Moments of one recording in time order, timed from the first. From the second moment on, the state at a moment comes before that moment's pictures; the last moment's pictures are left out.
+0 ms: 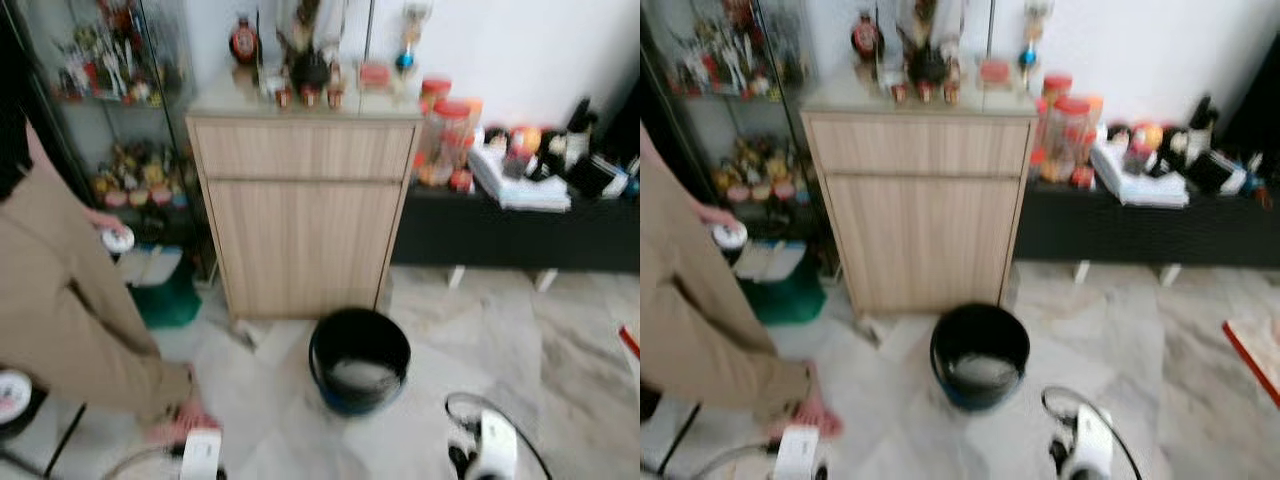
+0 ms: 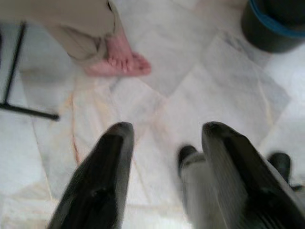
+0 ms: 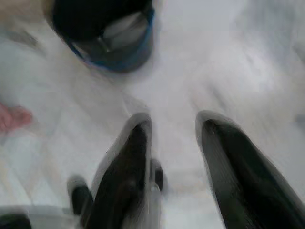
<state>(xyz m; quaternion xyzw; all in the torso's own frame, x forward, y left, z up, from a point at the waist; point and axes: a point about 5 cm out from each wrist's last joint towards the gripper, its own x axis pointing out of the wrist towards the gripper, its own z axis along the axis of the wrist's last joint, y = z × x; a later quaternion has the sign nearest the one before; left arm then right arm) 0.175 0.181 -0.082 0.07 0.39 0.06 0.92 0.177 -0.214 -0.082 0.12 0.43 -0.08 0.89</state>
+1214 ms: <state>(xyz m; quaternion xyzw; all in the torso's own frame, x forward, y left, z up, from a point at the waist) 0.173 0.178 -0.084 0.07 0.39 0.06 0.92 0.180 -0.215 -0.080 0.12 0.43 -0.08 0.89</state>
